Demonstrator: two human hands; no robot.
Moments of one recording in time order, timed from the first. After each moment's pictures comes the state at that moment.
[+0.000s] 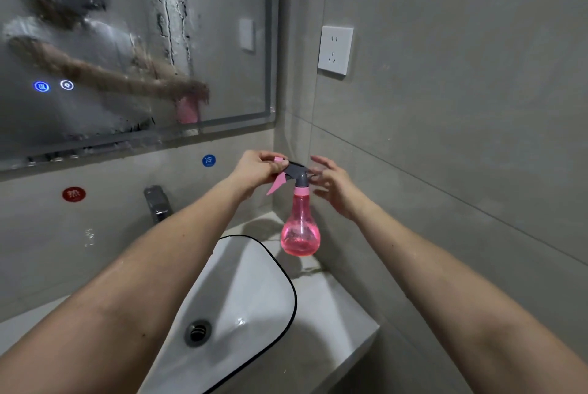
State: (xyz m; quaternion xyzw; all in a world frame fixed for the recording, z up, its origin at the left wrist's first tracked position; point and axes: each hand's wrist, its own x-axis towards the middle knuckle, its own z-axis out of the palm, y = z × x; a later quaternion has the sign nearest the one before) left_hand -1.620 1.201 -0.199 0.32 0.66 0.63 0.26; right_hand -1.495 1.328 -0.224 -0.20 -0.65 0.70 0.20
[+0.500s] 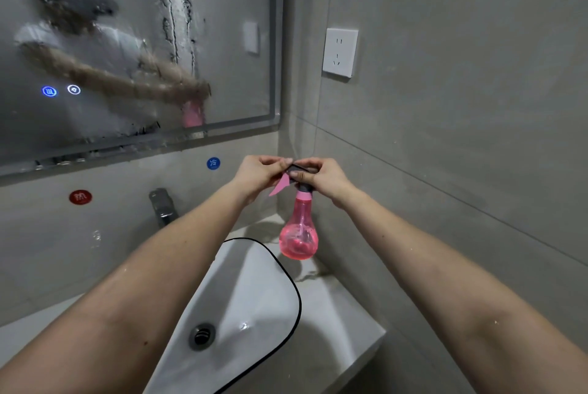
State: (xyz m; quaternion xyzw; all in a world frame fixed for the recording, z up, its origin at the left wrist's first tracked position) left_hand -1.621 1.203 -0.203 0.28 0.61 0.68 0.27; right_hand -1.521 1.321 -0.211 -0.17 -0.77 0.57 0.22
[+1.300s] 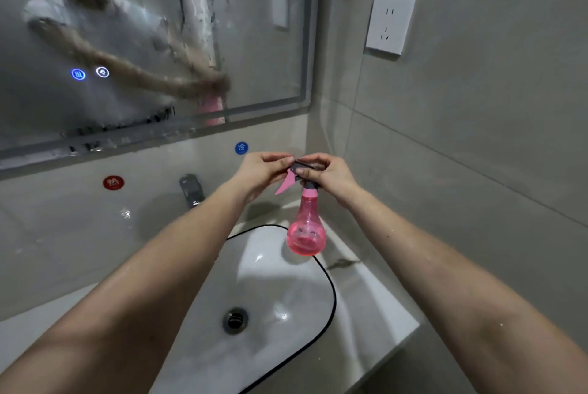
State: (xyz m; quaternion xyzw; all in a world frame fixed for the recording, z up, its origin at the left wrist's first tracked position) left_hand -1.684 1.167 -0.232 0.23 0.61 0.69 0.31; right_hand -1.581 1.290 -0.243 -0.18 -0.71 0.64 0.22
